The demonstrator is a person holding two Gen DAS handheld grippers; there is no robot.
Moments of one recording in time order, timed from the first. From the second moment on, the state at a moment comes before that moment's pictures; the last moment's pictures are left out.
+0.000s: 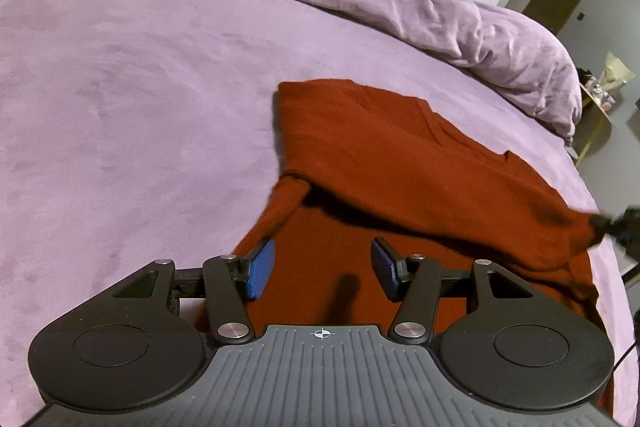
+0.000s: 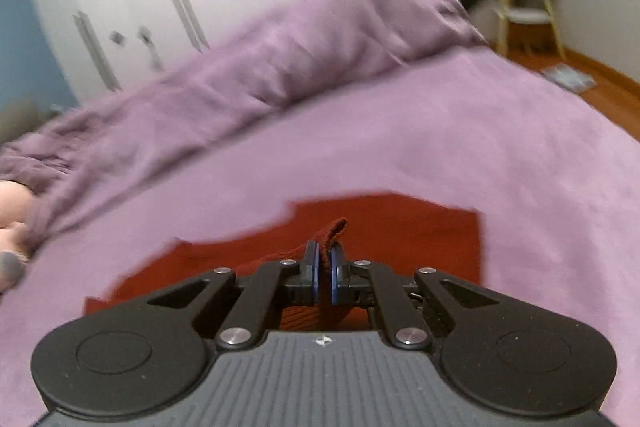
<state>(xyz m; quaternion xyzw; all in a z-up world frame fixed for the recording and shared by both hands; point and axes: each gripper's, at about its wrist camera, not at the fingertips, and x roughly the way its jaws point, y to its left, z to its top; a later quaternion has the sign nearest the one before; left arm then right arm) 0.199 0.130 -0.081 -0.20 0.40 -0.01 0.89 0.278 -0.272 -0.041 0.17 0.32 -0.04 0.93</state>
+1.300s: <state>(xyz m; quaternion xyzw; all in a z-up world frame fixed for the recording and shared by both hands) 0.245 0.058 -0.056 -0.09 0.38 -0.04 0.92 0.289 -0.222 -0.072 0.08 0.34 0.04 0.94</state>
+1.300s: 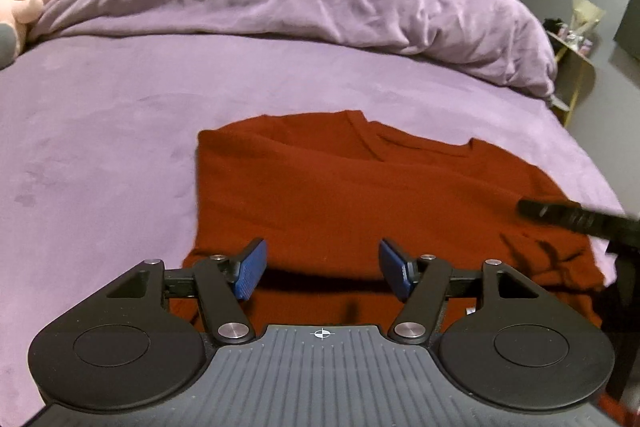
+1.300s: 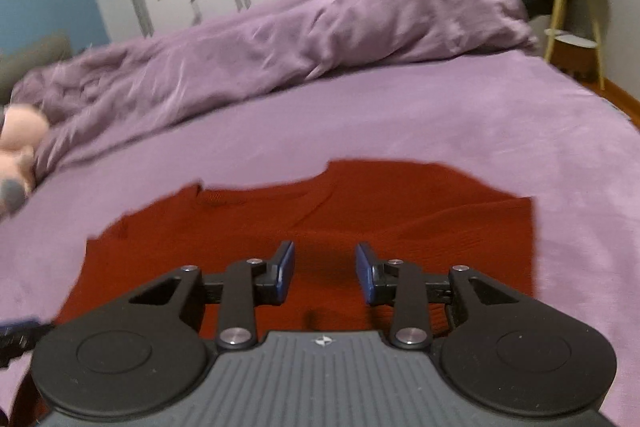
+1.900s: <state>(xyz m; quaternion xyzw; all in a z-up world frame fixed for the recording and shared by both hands) 0.288 0.047 -0.088 -0.04 0.41 -0.03 0.91 0.341 -0.215 -0.118 -0.05 0.36 -0.02 0.93</state>
